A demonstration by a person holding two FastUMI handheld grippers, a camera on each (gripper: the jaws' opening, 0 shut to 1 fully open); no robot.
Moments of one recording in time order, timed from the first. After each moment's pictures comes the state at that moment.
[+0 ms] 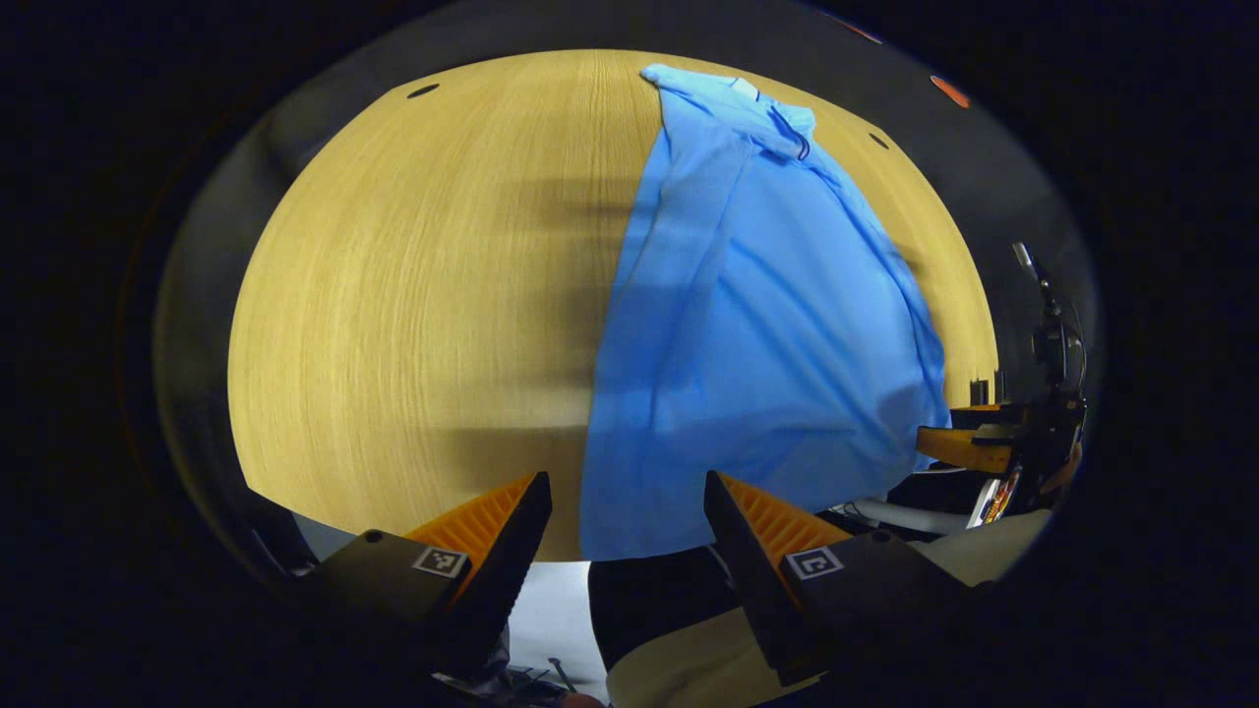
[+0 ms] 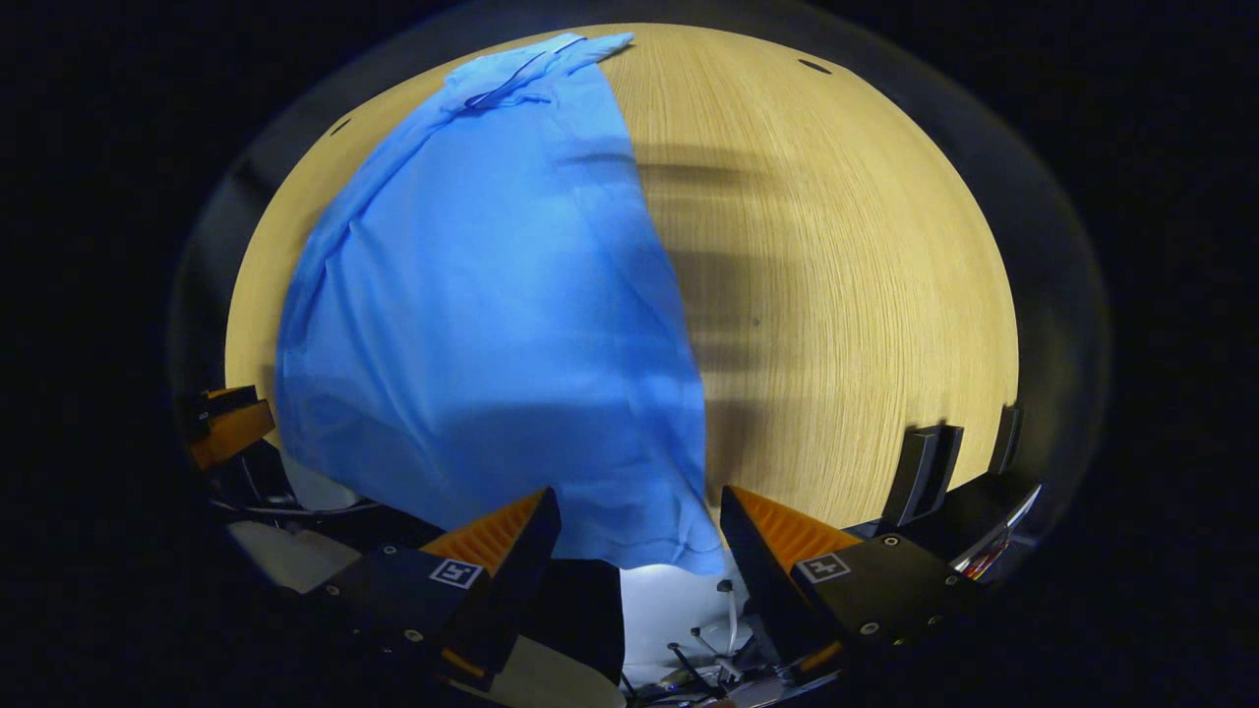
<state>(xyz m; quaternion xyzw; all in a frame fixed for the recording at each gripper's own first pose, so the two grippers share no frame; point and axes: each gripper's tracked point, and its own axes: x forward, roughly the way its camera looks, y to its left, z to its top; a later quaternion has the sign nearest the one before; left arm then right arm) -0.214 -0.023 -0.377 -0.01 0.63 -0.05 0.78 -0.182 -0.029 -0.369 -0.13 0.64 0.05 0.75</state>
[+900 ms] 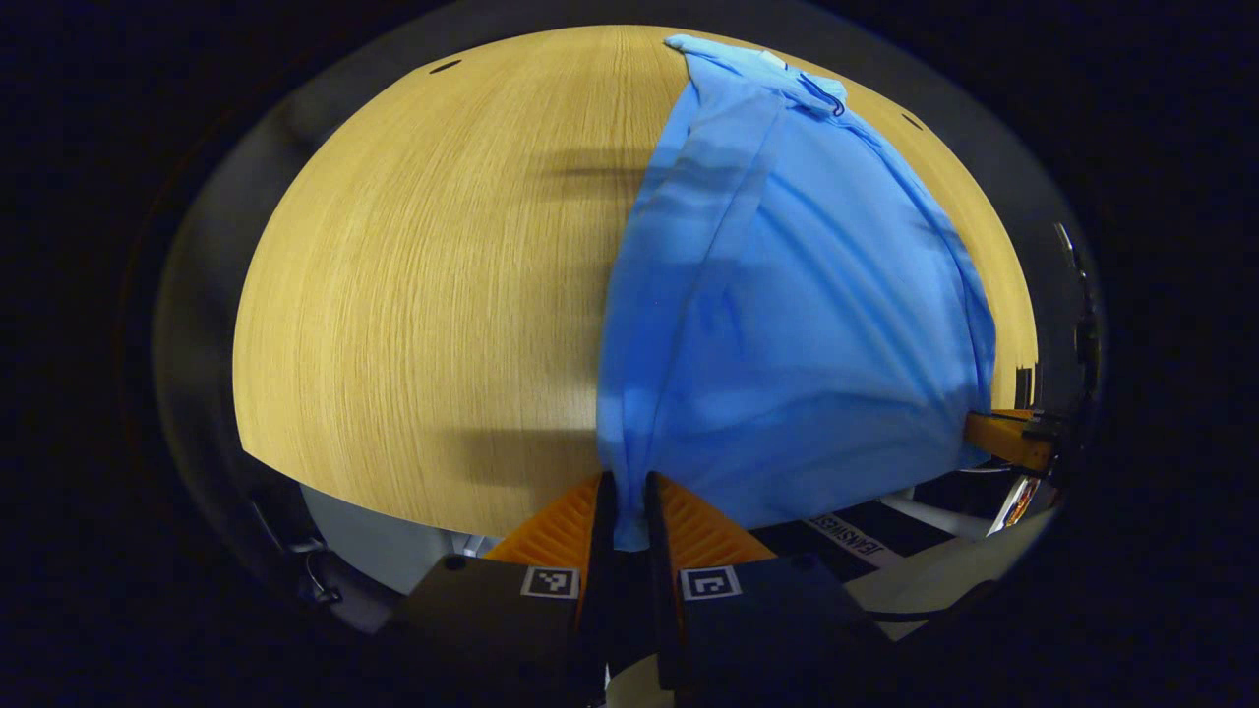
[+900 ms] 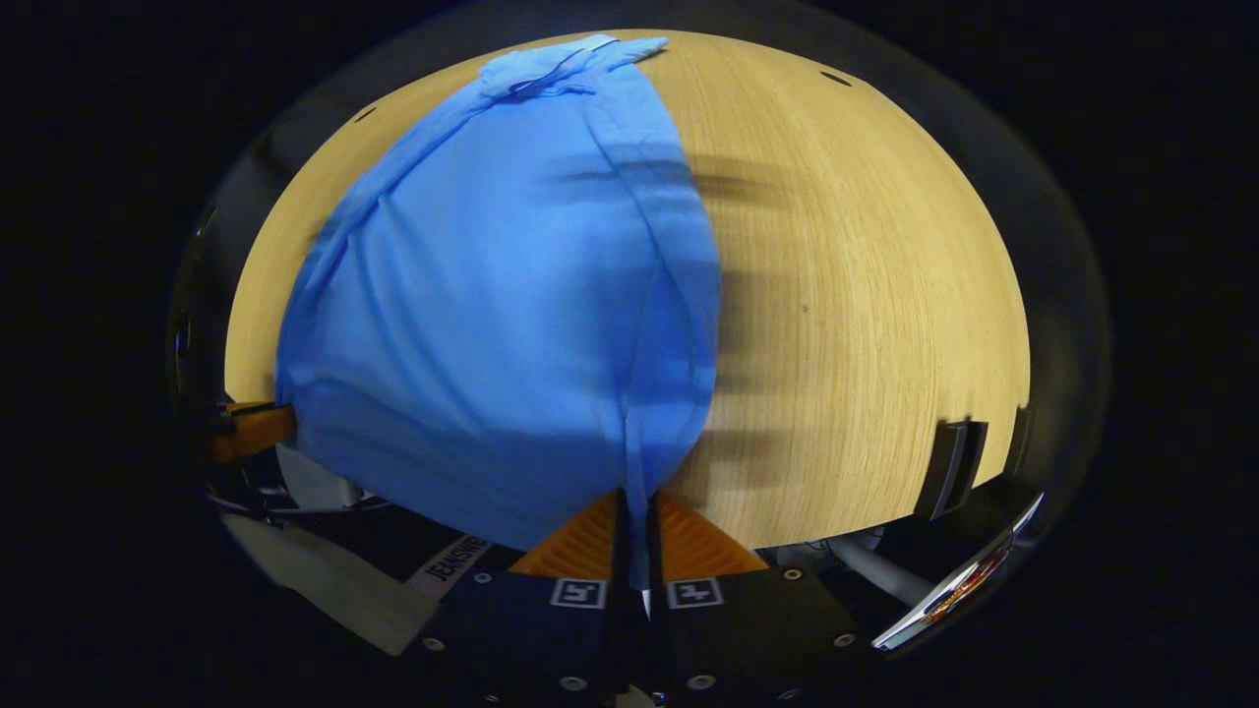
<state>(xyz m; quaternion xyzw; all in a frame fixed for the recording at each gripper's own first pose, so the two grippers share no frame) -0.233 -0.015 -0.409 0.00 0.64 0.00 0.76 -0.194 -0.009 -0.380 -0.14 0.62 0.08 0.77</state>
